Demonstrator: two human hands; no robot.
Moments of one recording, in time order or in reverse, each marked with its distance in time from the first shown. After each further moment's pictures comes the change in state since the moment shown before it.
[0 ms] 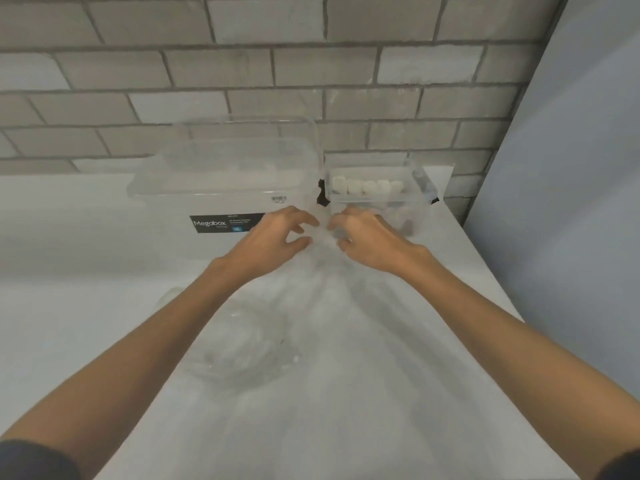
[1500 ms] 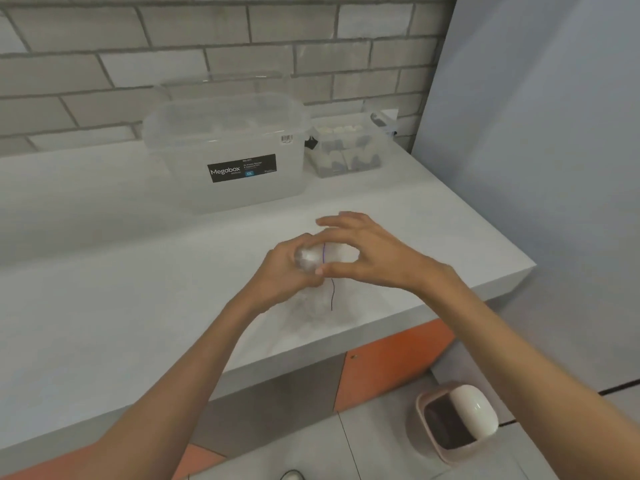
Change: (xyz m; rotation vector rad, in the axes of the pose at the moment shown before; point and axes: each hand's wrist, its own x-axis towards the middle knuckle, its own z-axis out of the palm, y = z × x) left_hand -0.204 0.001 -0.013 -0.715 -0.298 -0.156; right_hand -0.166 -0.206 0.019 0.332 0.045 0.088
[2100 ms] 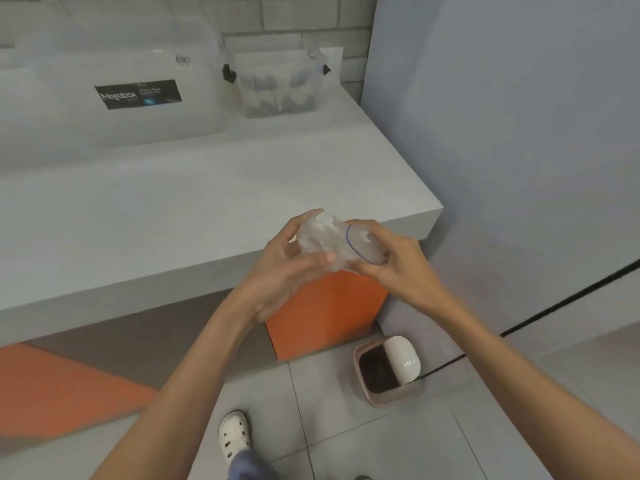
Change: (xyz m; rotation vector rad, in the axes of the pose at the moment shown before) left_hand -0.043 0.052 0.230 -0.751 -0.045 -0.141; right_hand -0.217 0.147 -0.003 0.271 0.322 0.169
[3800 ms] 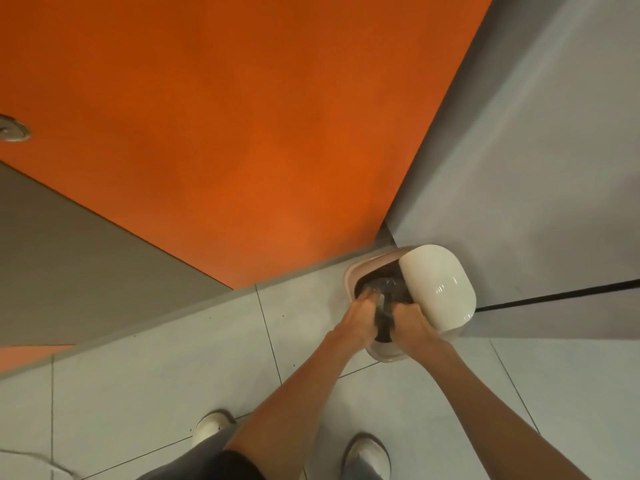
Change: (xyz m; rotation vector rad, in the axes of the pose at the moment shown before) left_hand 0.162 -0.610 -0.036 1.088 -0.219 -0.473; right_hand -0.181 0.500 0.278 -0.543 -0.748 0.790
